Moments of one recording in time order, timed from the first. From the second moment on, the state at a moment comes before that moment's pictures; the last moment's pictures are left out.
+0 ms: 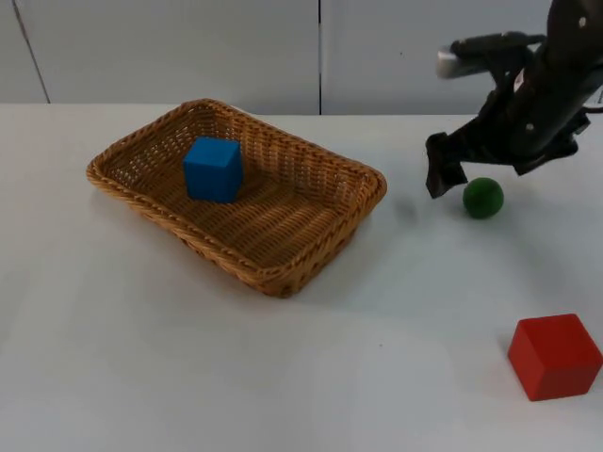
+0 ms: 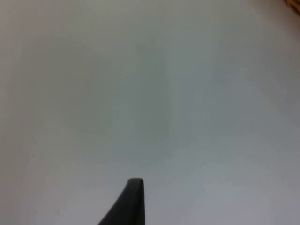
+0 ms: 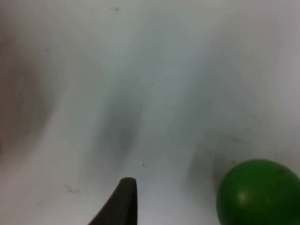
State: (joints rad) right arm 0.32 2.24 -1.59 -0.05 0.50 0.00; left arm 0.09 1.19 -0.74 -0.17 0.74 0.15
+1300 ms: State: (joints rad) right arm 0.32 1.88 -1.59 -0.15 0.77 0.04; left arm 0.09 1.19 -0.74 -0.17 0.74 0.15
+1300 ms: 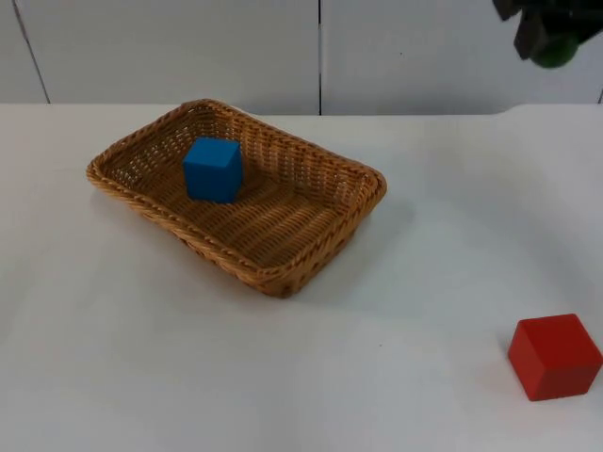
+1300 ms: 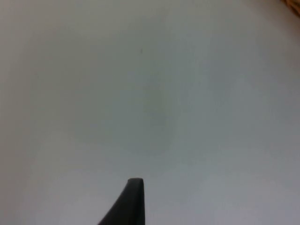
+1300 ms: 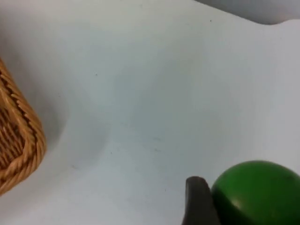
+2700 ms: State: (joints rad) right arm 0.70 2.30 -1.81 -0.02 0.57 -0.09; left arm 0.09 1.19 -0.74 -0.18 0.74 0.15
